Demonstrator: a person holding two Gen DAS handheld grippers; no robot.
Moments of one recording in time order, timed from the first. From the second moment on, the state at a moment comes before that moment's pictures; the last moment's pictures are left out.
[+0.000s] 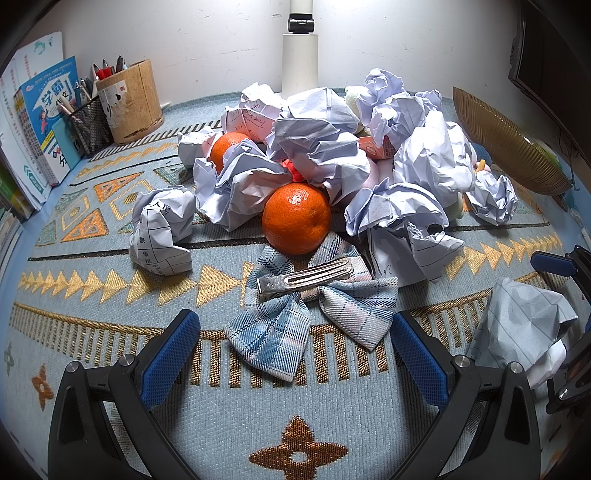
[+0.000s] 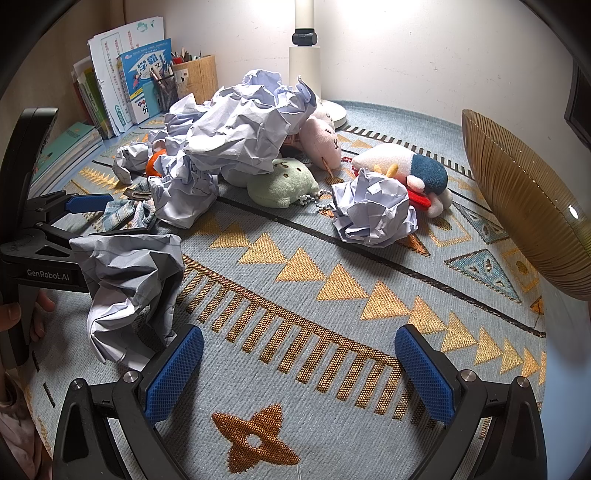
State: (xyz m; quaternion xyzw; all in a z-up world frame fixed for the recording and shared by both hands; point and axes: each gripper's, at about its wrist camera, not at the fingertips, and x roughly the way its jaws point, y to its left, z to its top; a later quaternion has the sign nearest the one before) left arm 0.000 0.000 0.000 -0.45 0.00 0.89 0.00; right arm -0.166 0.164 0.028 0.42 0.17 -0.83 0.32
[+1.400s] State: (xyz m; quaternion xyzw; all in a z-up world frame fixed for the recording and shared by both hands) left arm -0.013 -0.011 0.003 -0.42 -0.01 0.91 0.05; right arm -0.117 0.139 0.044 0.39 0.07 -0.85 0.36
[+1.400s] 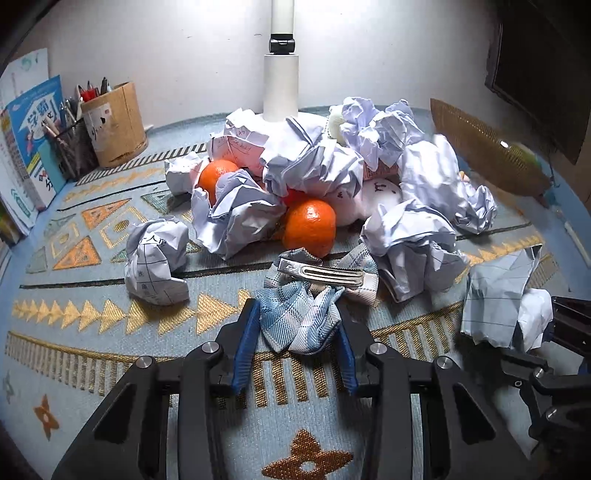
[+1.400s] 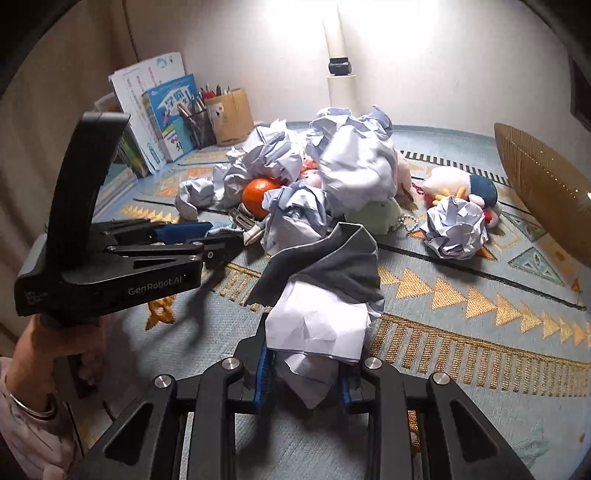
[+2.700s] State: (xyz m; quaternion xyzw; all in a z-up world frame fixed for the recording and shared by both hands) left arm 0.004 -0.003 0.034 -0.33 0.02 0.94 0.04; right arm -0.129 0.167 0.042 0.39 -0.02 -0.84 0.37
